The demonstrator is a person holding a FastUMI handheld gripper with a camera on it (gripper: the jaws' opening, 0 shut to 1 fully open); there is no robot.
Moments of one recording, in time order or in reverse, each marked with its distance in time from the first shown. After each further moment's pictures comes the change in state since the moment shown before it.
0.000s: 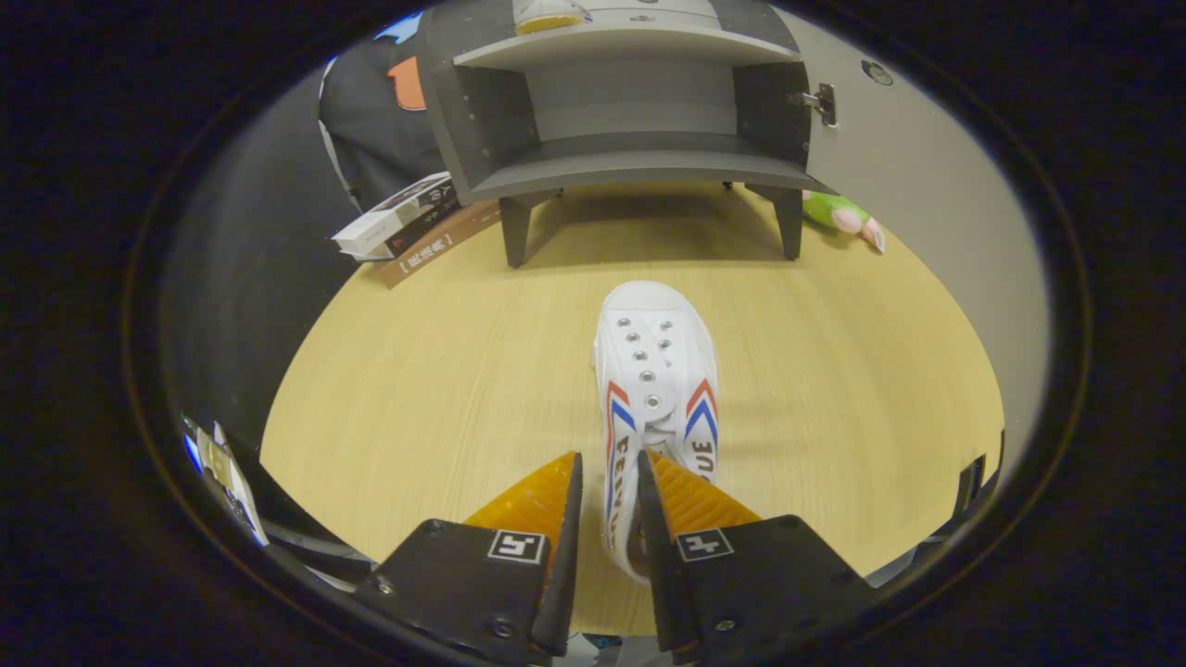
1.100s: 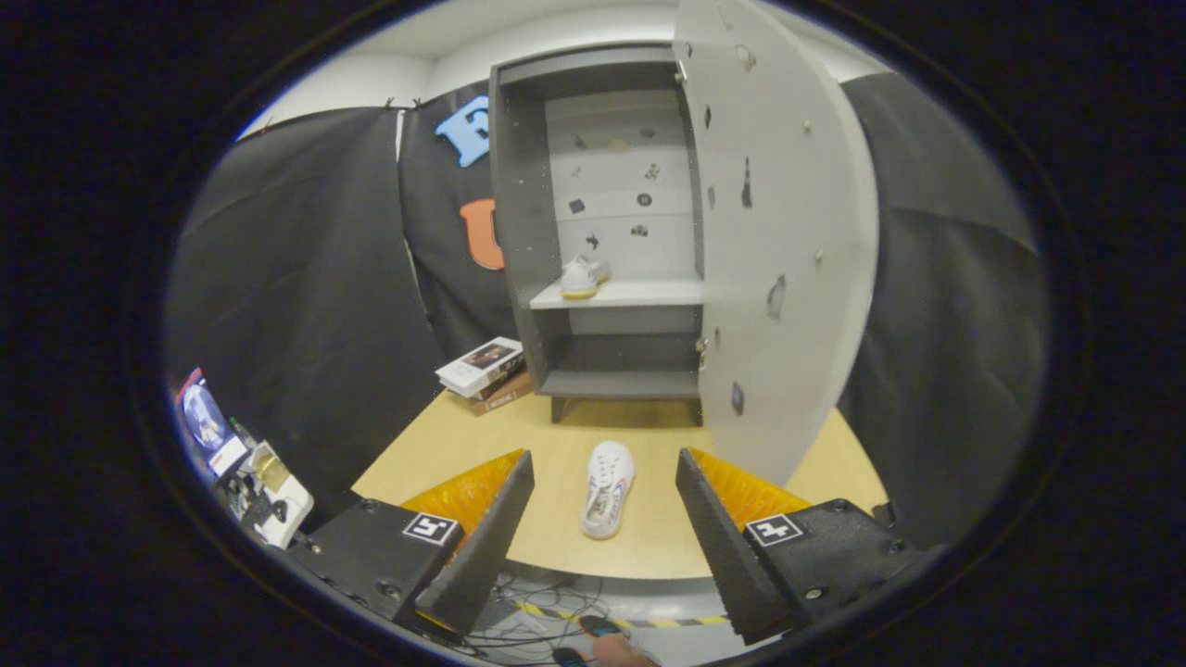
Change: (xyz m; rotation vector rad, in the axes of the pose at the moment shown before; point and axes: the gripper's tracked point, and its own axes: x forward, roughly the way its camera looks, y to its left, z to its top) arm -0.331 -0.037 0.049 -0.075 -0.386 0.135
